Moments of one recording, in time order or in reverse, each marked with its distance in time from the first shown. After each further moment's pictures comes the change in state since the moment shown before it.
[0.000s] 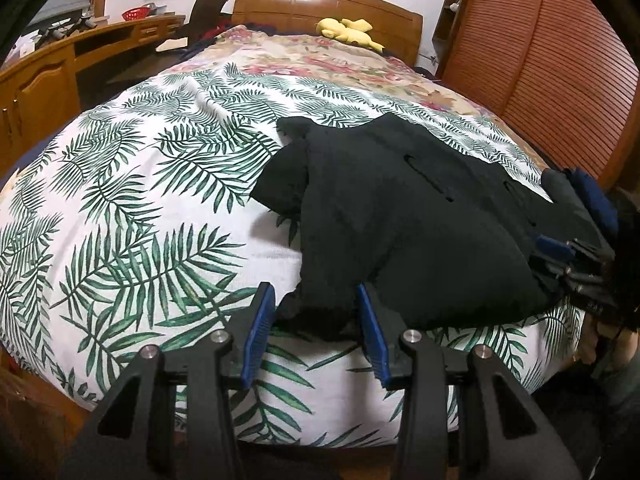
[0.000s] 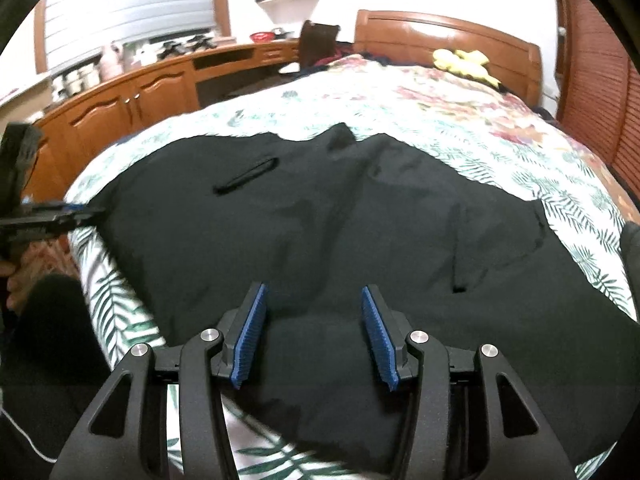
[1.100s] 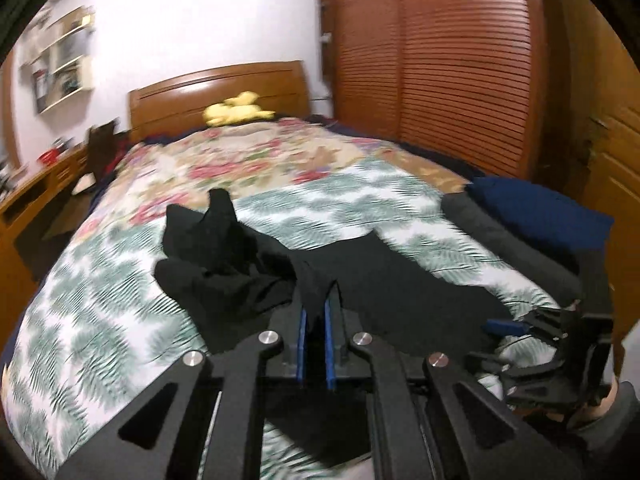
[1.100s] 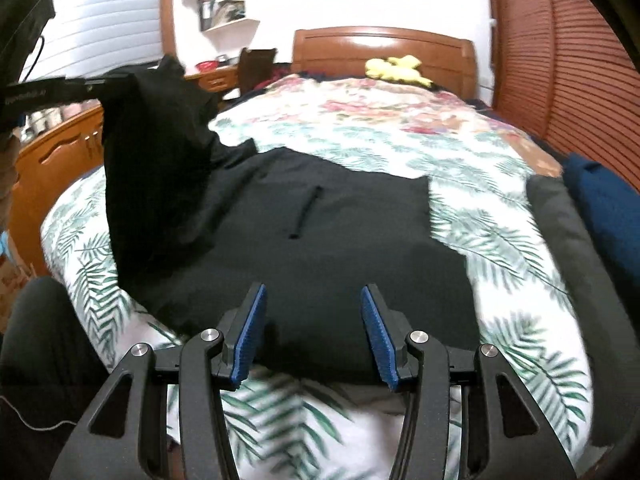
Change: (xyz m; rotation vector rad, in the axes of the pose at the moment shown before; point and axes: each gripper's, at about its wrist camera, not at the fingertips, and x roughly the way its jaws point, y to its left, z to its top) left arm -0.032 -0.246 0.104 0.407 -0.206 -0.143; right arm -0.103 -0.095 -0.054 0.167 -0.100 -0.145
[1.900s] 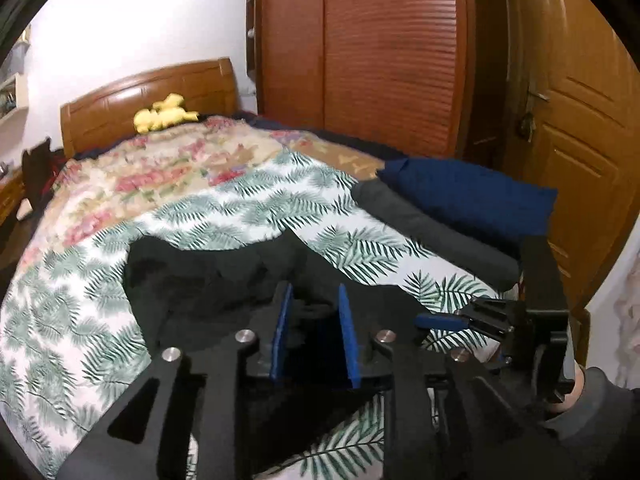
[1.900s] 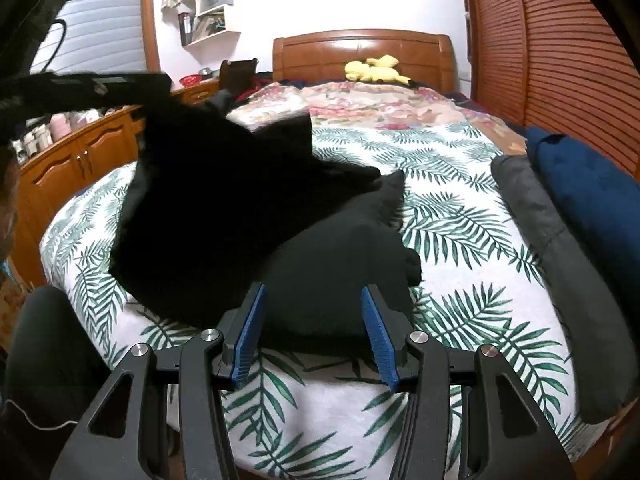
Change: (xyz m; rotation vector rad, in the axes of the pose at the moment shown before) left arm -0.002 -0.068 0.011 0.095 0.018 -0.174; right arm -0.020 -0.024 -0.010 0.060 -0.029 0.008
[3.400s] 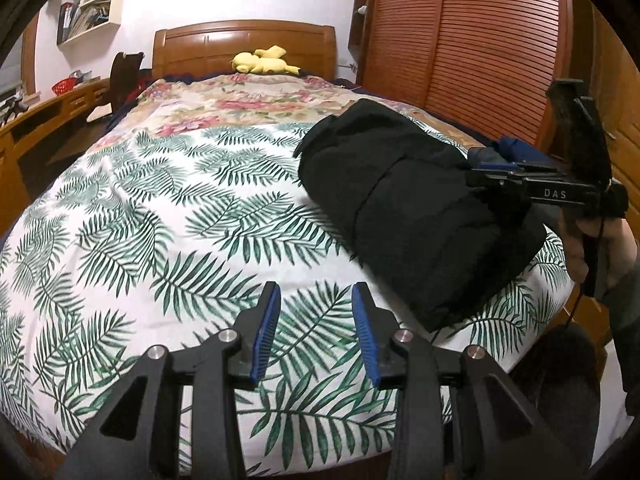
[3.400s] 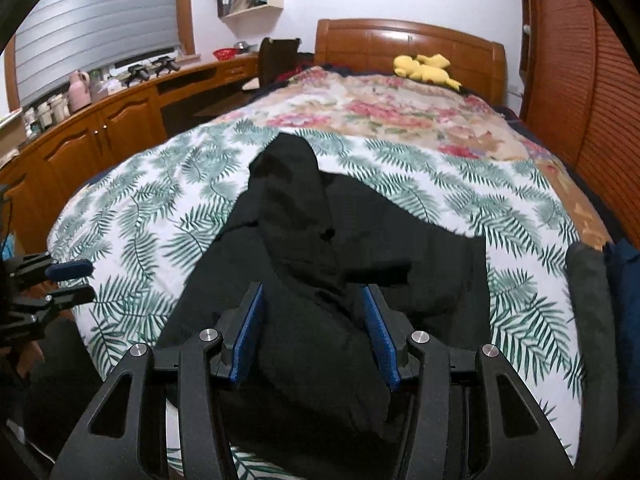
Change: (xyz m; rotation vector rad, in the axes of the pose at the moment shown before) left arm -0.052 0.152 -0.164 -0.275 0.069 0.166; right arm 0.075 0.078 0.094 -0.116 0.105 0.070
